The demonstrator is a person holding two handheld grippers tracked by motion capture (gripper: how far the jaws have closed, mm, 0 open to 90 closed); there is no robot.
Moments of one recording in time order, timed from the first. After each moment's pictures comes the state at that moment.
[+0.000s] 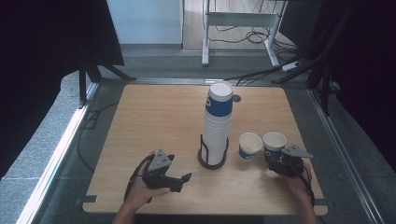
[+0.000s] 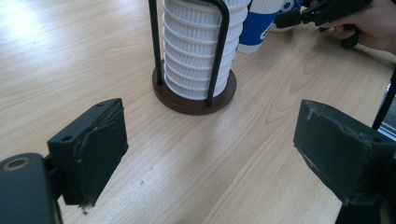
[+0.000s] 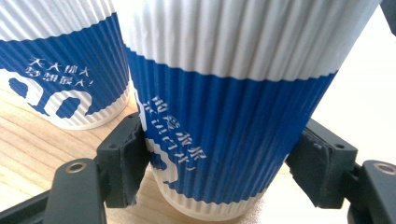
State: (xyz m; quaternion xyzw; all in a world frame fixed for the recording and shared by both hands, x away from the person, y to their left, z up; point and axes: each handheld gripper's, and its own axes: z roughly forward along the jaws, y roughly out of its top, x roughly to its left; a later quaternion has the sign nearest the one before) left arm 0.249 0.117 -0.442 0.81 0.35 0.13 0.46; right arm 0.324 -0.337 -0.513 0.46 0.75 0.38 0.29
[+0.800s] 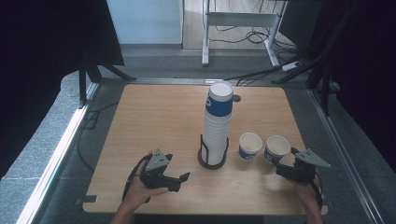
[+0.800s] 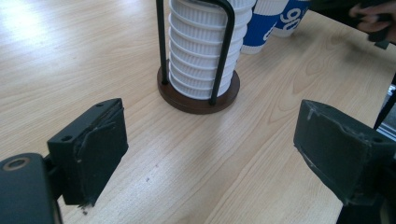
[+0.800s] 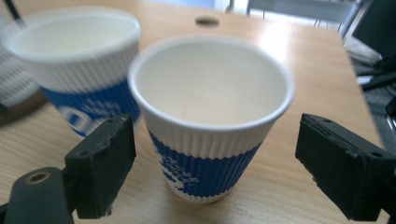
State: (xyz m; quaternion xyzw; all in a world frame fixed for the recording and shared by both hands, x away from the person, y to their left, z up) left arm 0.249 0.123 -0.440 0.81 0.35 0.13 0.46; right arm 0.289 -0.352 -0.483 0.46 0.70 0.44 0.31
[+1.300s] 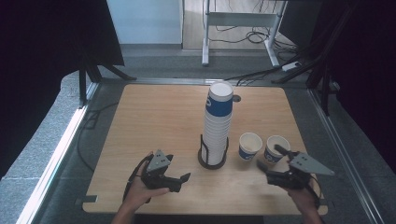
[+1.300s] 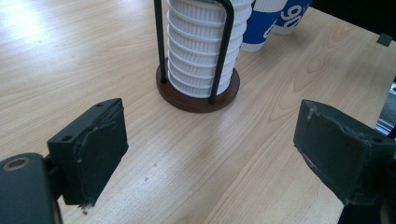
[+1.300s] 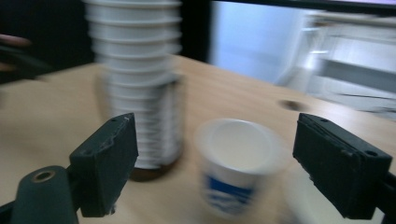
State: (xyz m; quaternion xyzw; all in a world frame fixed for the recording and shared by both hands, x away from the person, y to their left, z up) left arm 0.248 0.119 -0.443 0.81 0.35 0.13 0.46; right arm 0.252 -0.291 -0.423 0.32 0.73 0.55 0.26
